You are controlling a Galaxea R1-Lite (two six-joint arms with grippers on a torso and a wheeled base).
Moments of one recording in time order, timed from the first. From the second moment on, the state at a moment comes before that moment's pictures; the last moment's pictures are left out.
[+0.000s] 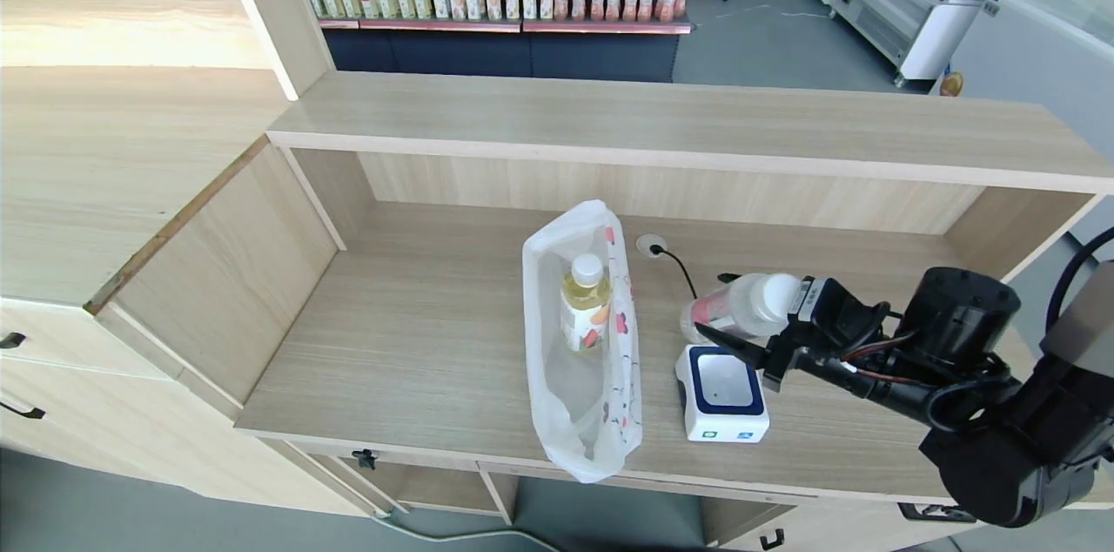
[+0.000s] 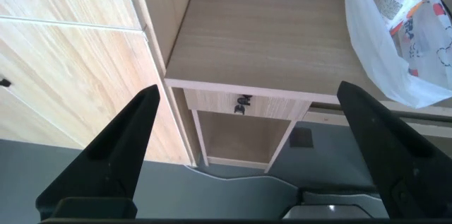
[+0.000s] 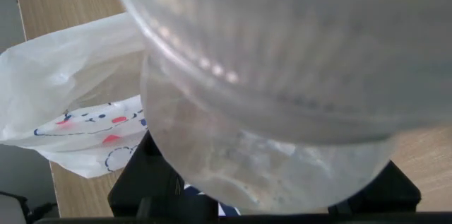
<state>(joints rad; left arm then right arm) 0.00 0.00 0.00 0.00 0.00 0.00 0.24 2.02 -0.49 -1.57 0.63 -0.66</state>
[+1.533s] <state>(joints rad) 0.00 0.00 0.00 0.00 0.00 0.00 0.15 2.24 -0.65 -1.57 0.76 -0.84</state>
